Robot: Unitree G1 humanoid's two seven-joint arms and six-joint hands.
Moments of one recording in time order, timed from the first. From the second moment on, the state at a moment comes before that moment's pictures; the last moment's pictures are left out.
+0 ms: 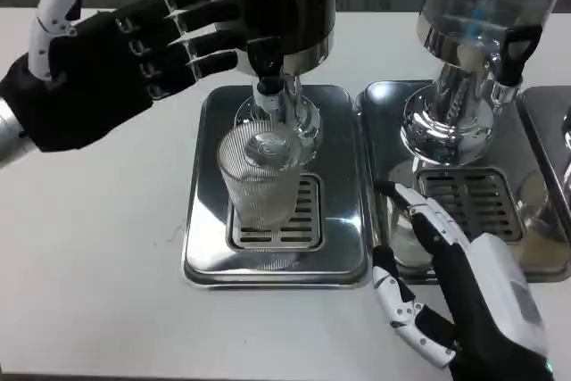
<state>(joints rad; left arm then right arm) -0.87 0.57 0.30 1.16 -0.38 0.06 -1.36 0.44 -0.16 0.25 -0.28 -0.64 -0.21 -0.20</state>
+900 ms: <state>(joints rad) -0.89 0.49 0.28 1.16 -0.34 0.01 -1.32 0.44 -0.13 0.25 -0.28 -0.64 -0.21 -0.21</state>
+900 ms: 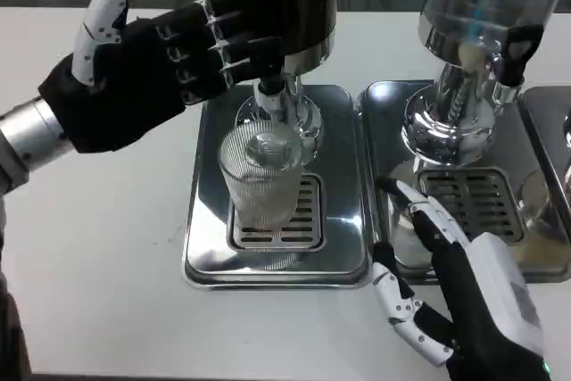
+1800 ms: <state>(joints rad) -0.92 0.43 0.26 1.19 -0.34 -0.02 -1.28 0.46 -0.13 0.25 -0.28 -0.64 -0.21 -0.23</state>
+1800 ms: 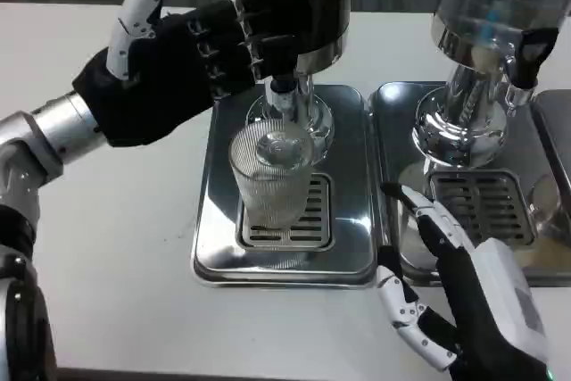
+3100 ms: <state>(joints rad) -0.96 0.42 0.24 1.16 -0.27 -0.16 -1.27 0.44 -0.13 0.26 -0.27 -0.62 -0.21 -0.24</state>
